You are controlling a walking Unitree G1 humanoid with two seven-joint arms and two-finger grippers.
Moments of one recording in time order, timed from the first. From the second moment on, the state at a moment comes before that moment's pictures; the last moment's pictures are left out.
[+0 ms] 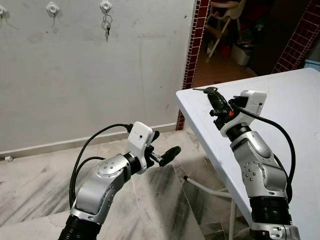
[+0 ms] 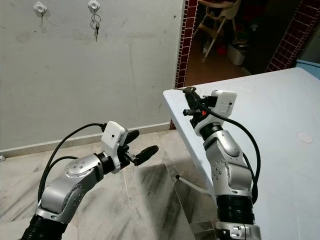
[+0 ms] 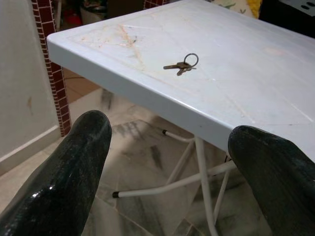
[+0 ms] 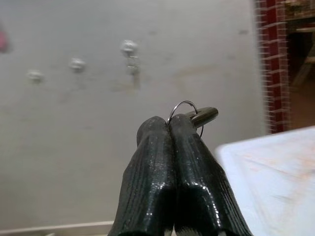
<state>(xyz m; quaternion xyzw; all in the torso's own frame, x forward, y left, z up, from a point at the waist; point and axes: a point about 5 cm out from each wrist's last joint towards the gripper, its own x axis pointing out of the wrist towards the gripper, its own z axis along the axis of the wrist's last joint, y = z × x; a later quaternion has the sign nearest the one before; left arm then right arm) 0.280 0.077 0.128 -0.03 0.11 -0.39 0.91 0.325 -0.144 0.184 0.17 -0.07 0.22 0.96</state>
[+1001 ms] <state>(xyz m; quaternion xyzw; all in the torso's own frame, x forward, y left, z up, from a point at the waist) 0.300 0.107 0.135 0.00 0.04 -0.20 0.98 0.300 -0.124 0.172 0.05 -0.06 0.21 0.97</state>
